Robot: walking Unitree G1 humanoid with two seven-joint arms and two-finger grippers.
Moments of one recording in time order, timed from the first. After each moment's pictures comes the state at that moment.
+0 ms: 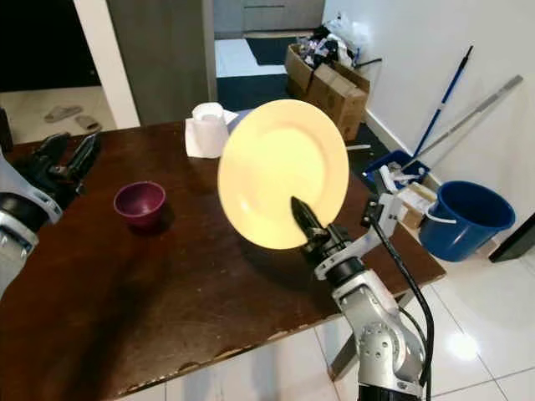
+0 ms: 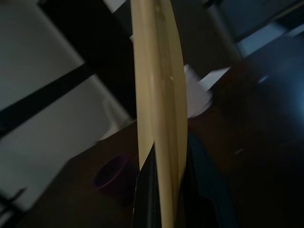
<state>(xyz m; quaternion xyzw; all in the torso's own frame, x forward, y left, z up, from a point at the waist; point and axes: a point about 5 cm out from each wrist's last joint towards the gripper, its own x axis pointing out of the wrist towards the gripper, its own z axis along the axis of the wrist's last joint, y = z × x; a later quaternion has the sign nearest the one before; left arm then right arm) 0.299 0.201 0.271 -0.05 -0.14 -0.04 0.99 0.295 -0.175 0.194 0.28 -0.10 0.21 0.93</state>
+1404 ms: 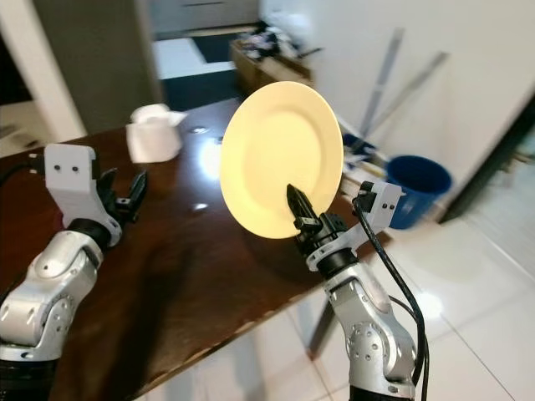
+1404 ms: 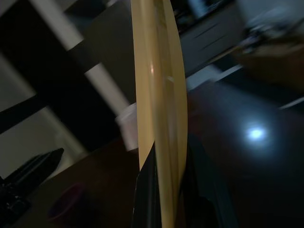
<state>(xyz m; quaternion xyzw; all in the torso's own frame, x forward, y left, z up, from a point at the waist) 0.315 0.152 0.220 -0.02 -0.09 -0.04 1.00 0.290 -0.157 0.206 0.26 -0.11 0.21 0.94</state>
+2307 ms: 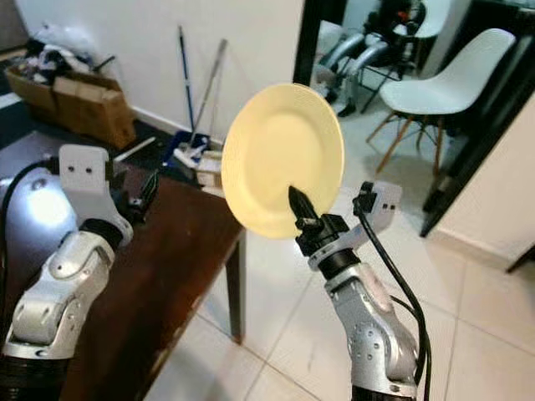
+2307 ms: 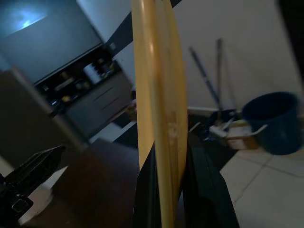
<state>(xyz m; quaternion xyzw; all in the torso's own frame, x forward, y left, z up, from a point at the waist) 0.319 0.140 0.216 -0.02 -0.09 -0.06 0.99 0.292 -0.159 0.203 0.26 -0.10 0.21 0.94</state>
